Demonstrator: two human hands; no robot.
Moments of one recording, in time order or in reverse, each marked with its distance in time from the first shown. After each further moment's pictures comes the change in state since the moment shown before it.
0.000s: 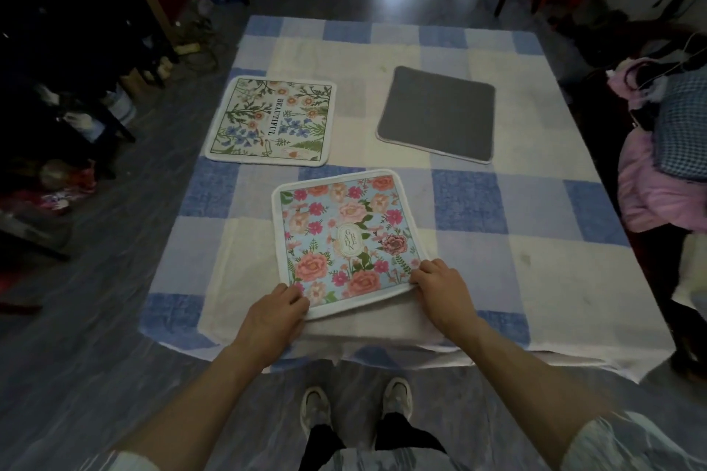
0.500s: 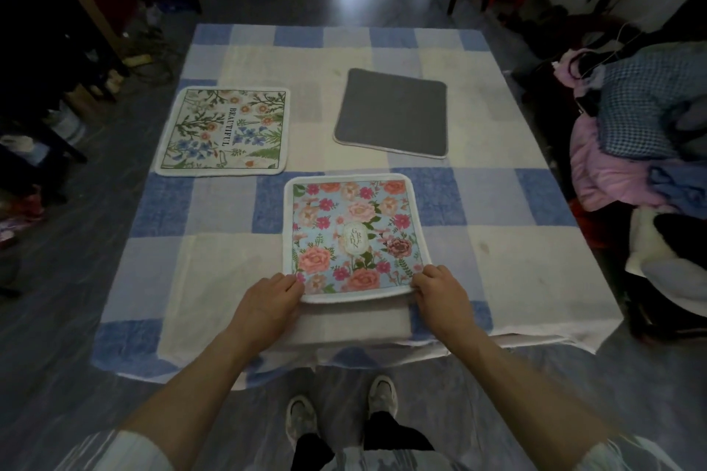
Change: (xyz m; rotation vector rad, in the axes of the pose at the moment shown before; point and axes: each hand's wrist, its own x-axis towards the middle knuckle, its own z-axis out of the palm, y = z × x) left_hand 0.058 0.017 0.009 0.049 0.101 0.135; right_hand -0.039 0.038 -0.006 0.067 0.073 0.197
